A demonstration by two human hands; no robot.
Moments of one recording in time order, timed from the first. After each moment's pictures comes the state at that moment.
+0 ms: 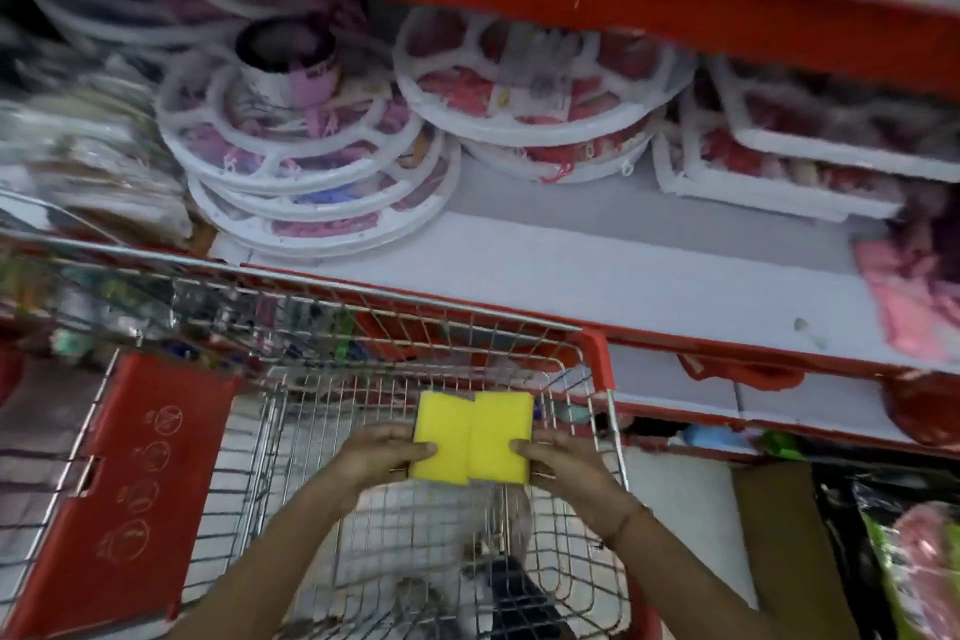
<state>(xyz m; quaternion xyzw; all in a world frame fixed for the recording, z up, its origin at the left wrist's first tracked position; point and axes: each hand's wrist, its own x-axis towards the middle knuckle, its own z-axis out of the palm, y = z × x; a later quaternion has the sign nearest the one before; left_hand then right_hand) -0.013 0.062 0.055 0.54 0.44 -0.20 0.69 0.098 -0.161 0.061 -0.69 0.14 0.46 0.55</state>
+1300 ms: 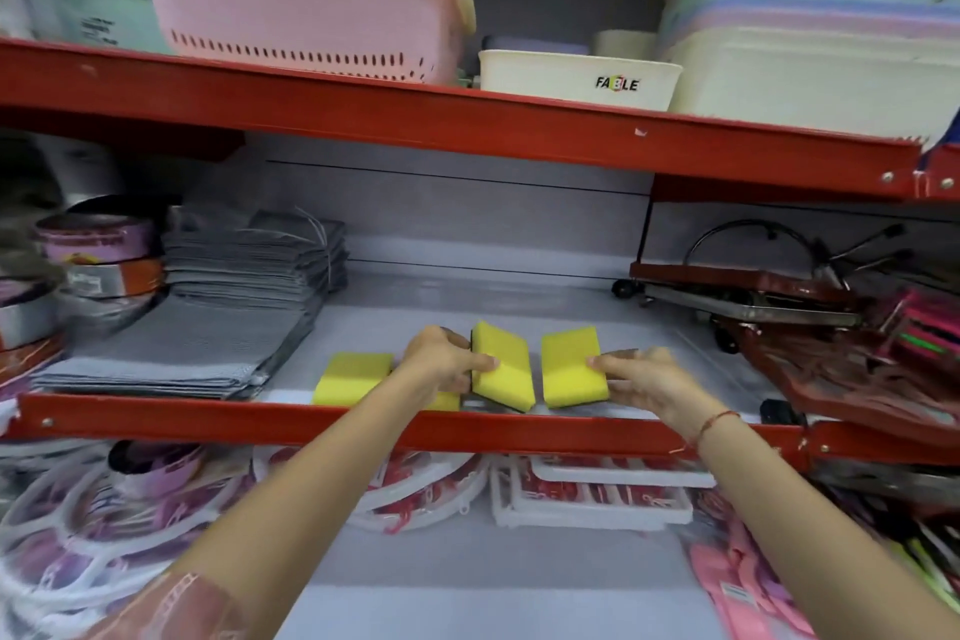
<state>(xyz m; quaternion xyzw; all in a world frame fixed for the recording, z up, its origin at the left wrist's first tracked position) 0.315 -0.045 0.462 0.77 0.21 0.09 0.60 0.402 -0.266 0.458 -0.75 -0.05 0.13 0.65</state>
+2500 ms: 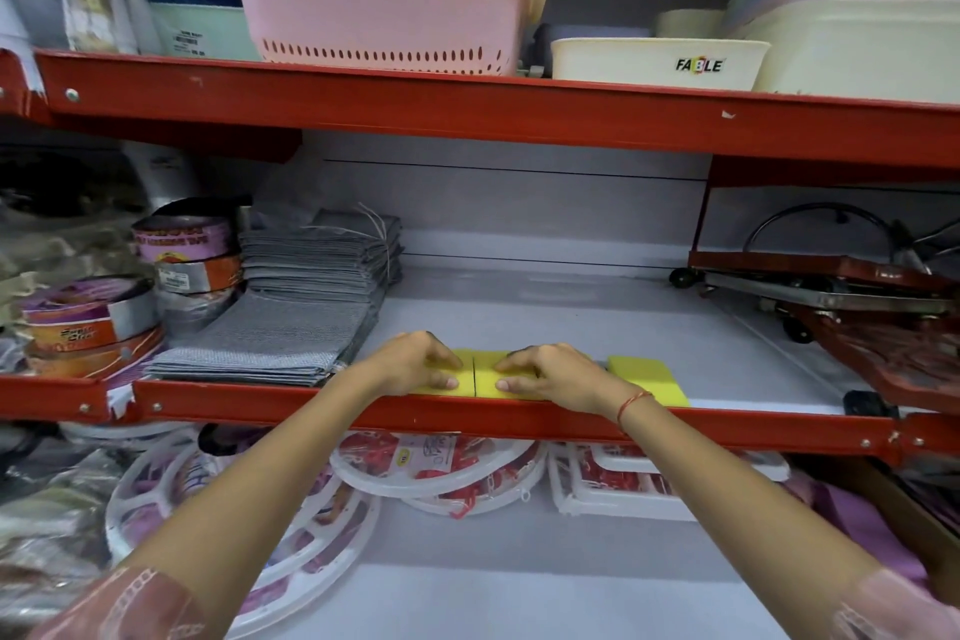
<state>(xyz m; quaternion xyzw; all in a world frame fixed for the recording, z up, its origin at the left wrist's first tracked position) 0.280 0.078 0.440 0.98 0.04 0.03 0.18 0.365 -0.131 0.439 -0.89 -0.43 0.03 0.13</state>
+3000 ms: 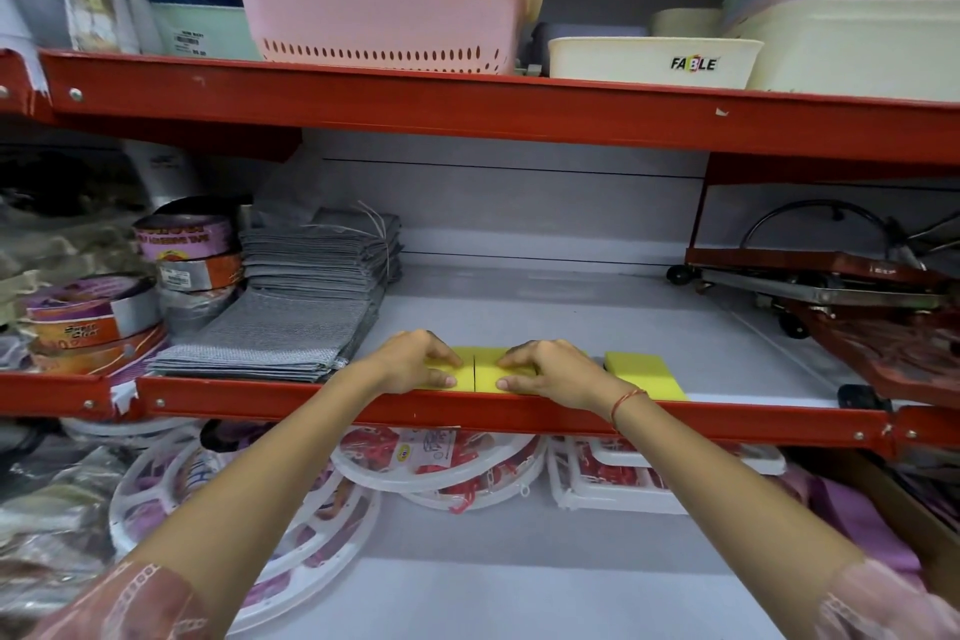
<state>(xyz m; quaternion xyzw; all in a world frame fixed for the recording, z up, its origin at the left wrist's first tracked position) 0.280 0.079 0.435 0.98 0.03 0.03 0.18 0.361 -0.131 0.436 -0.90 -0.42 0.01 0.14</state>
